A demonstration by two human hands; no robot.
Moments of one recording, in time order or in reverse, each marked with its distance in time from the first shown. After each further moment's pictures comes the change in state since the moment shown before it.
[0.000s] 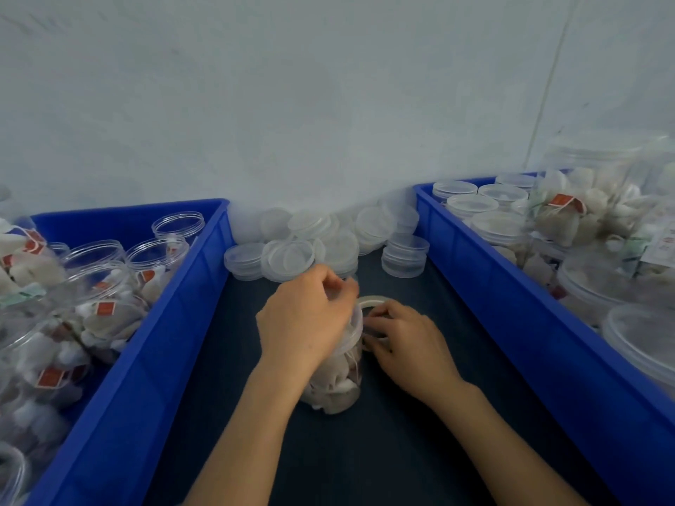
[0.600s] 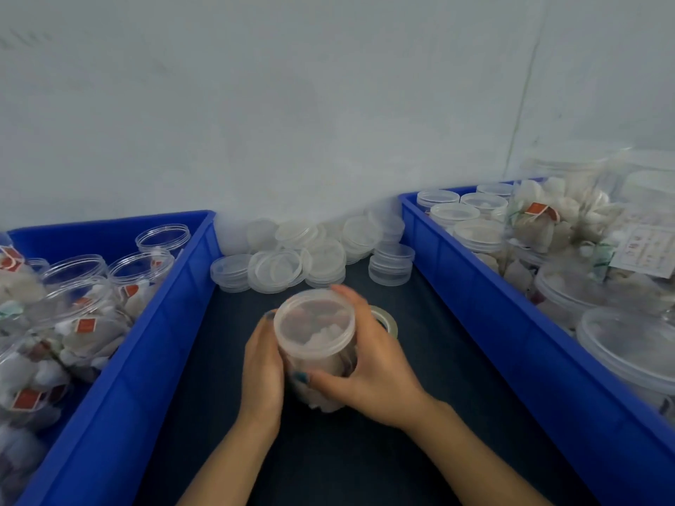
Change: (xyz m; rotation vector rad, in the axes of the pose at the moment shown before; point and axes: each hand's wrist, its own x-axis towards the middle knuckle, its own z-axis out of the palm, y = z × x) left_hand -0.021 -0.051 0.036 -1.007 0.139 -0.186; right_hand -0.012 -0.044 -0.012 0.707 0.168 -0.135
